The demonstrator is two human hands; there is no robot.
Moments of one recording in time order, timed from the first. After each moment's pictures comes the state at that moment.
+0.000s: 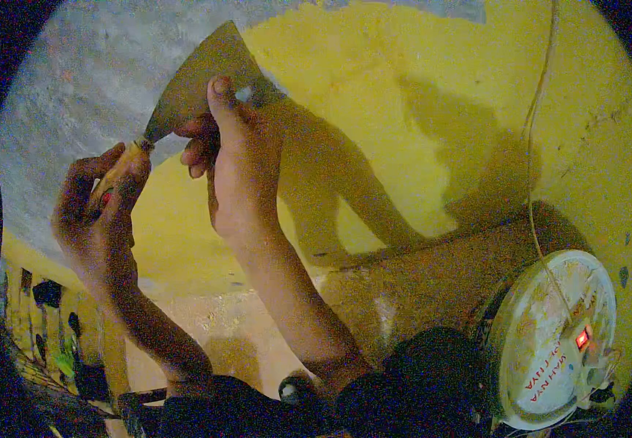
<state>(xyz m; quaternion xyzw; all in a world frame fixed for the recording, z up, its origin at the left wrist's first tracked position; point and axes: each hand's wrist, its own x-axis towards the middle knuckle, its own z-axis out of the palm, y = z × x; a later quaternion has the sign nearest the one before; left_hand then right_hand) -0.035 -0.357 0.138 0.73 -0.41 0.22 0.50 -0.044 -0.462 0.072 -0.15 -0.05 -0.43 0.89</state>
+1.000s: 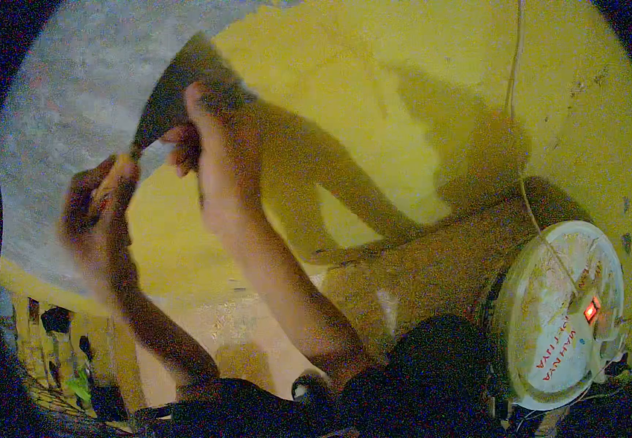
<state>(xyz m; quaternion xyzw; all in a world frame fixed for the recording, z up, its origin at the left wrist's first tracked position) -0.026 -0.360 0.131 0.73 -0.41 0.25 0.48 -0.041 -0.467 0.068 -0.17 -0.02 -0.44 0.88</state>
